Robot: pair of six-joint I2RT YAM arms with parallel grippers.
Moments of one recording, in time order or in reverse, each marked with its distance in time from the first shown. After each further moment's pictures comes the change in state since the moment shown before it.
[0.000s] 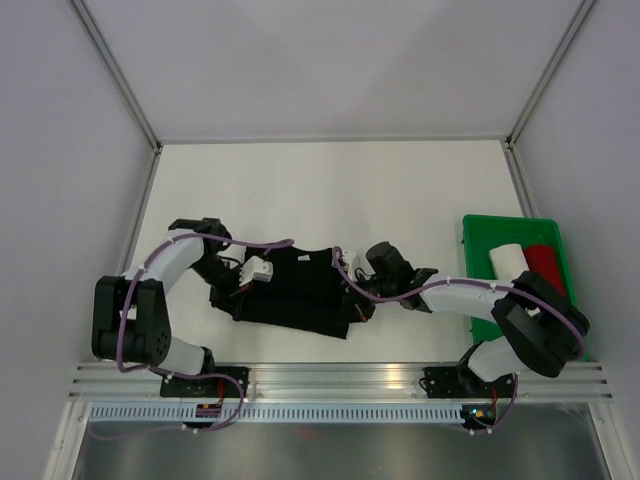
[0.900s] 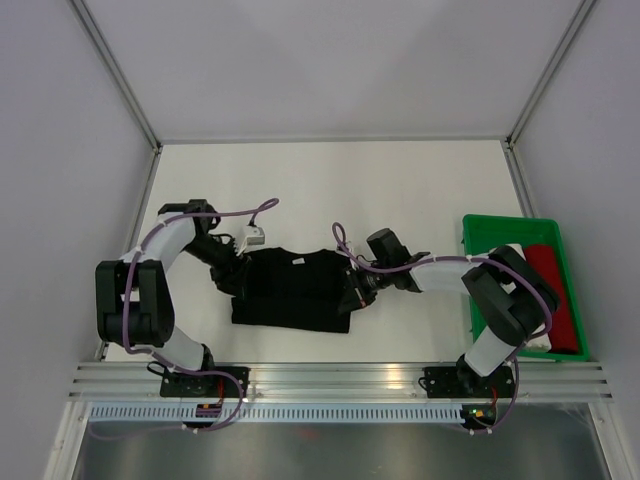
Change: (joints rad) left arm 0.107 0.092 0.135 0.026 0.120 -0.141; right arm -0.135 0.196 0.097 -0.034 -0.156 0.087
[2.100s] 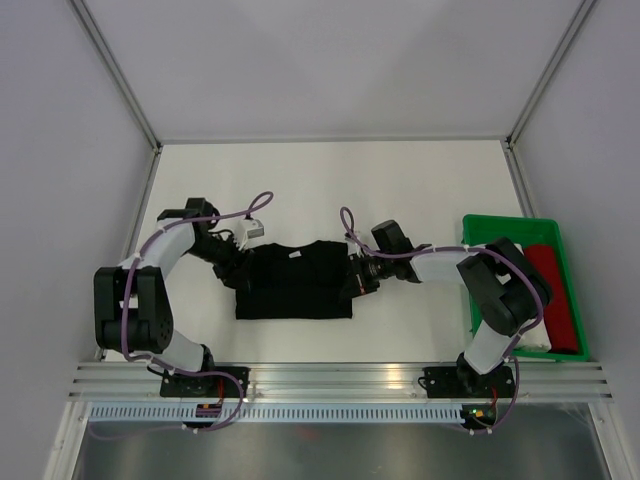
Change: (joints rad) left arm 0.001 -0.037 -0.047 0.201 0.045 -0.226; right arm -0.076 0.070 0.057 0.009 0.045 0.141
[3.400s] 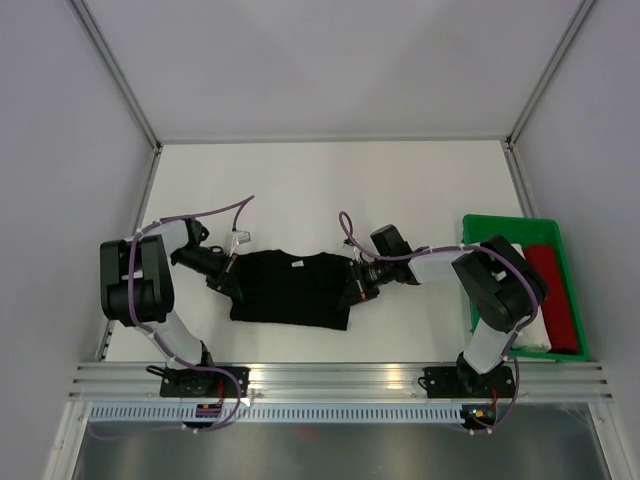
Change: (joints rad) left arm 0.148 0.200 -0.054 -0.039 0.055 -0.047; right arm 0.004 0.030 -0.017 -0.016 -0.078 0.008
